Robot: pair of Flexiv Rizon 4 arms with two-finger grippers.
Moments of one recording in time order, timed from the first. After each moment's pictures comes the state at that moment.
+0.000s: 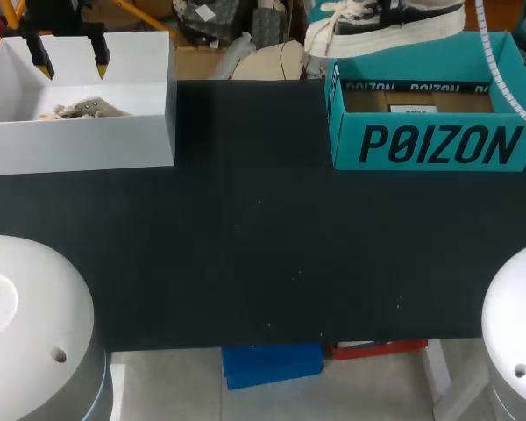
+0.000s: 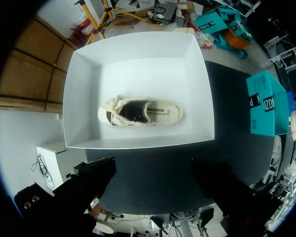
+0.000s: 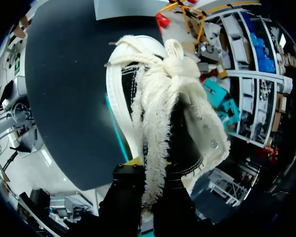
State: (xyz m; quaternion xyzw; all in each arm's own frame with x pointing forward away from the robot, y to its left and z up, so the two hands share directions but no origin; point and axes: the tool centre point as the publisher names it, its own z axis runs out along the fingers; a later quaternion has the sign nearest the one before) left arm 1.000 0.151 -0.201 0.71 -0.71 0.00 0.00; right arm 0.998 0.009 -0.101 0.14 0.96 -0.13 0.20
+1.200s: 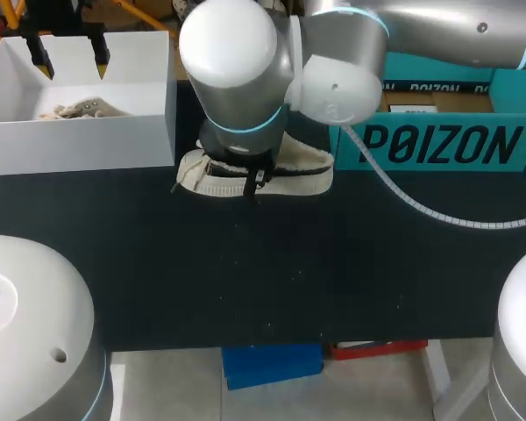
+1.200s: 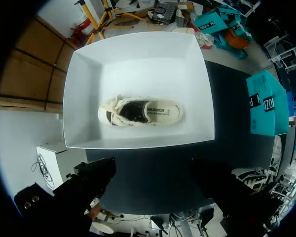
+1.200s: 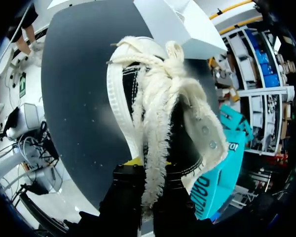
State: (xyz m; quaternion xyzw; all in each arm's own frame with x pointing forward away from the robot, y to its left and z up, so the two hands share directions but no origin) left arm 1.000 0.151 -0.201 0.71 -0.71 0.00 0.00; right arm 0.821 0.213 -0.276 0.15 0.97 -0.02 0.20
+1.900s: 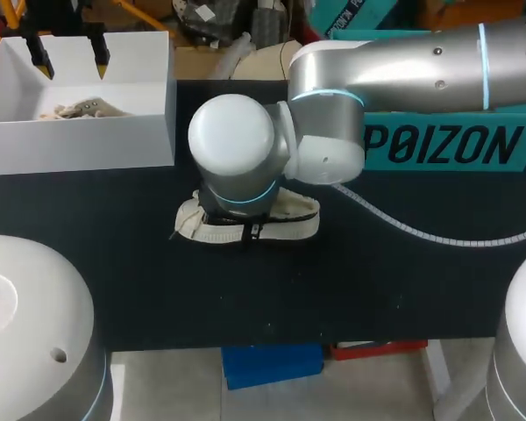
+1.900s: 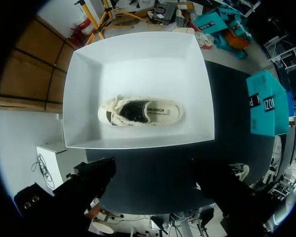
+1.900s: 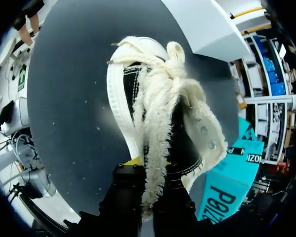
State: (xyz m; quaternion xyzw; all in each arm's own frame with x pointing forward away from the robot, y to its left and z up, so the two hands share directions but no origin) left arm 1.000 0.151 -0.201 0.71 -0.71 0.00 0.00; right arm 0.809 0.227 -0.382 0.12 0.97 -0.02 0.20
